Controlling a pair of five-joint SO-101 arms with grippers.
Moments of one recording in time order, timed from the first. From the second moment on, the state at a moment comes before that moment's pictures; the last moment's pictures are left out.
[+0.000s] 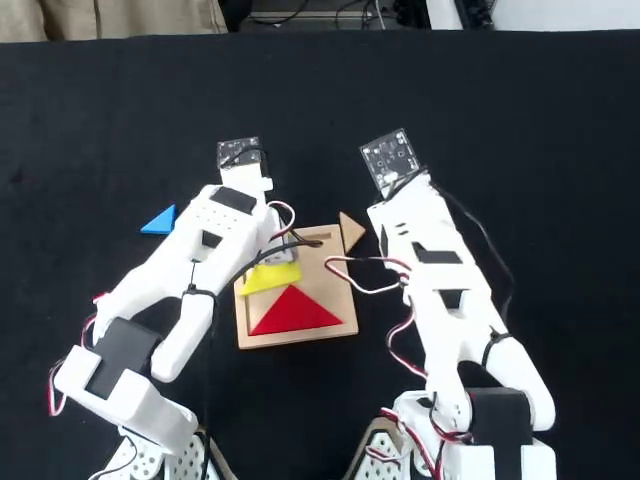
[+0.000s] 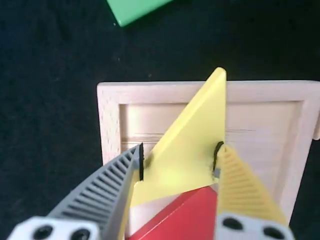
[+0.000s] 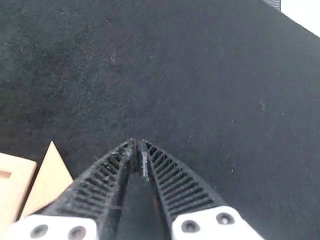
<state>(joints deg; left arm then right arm) 17.1 5.5 25.3 57.7 29.0 -1.0 -16.4 61.1 1.1 25.8</state>
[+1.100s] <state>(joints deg) 17.4 4.9 7.6 80.7 14.7 -1.1 -16.4 61.1 0.7 25.8</state>
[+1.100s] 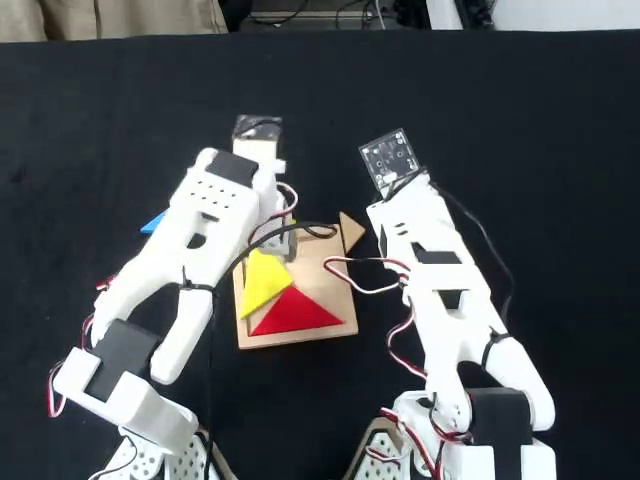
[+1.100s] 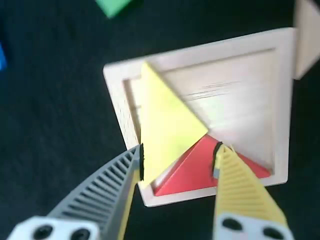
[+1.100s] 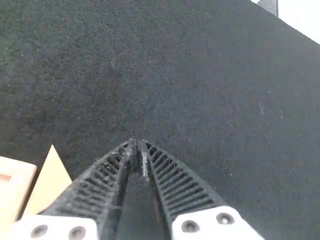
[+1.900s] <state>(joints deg) 14.9 1.4 27.5 64.7 5.5 -1.1 -16.4 61.1 0.7 25.8</state>
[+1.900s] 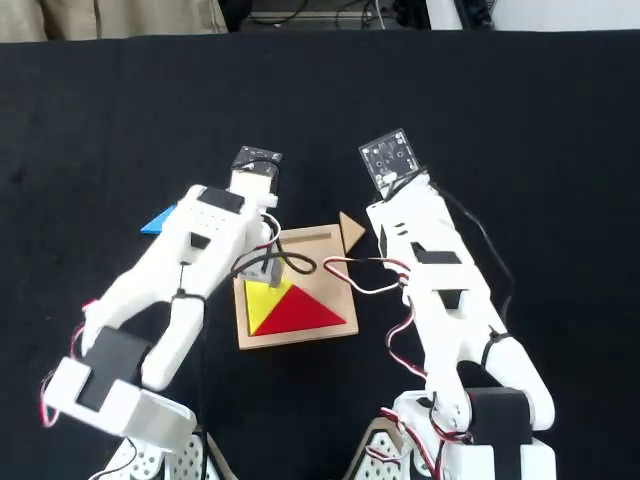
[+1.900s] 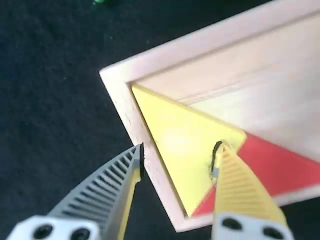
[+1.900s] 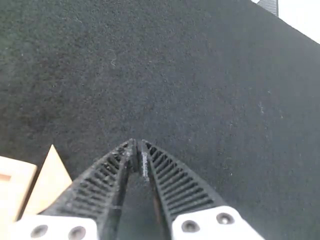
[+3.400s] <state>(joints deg) 18.8 2.1 27.2 56.8 -9.8 -1.1 -16.4 61.1 0.5 25.8</state>
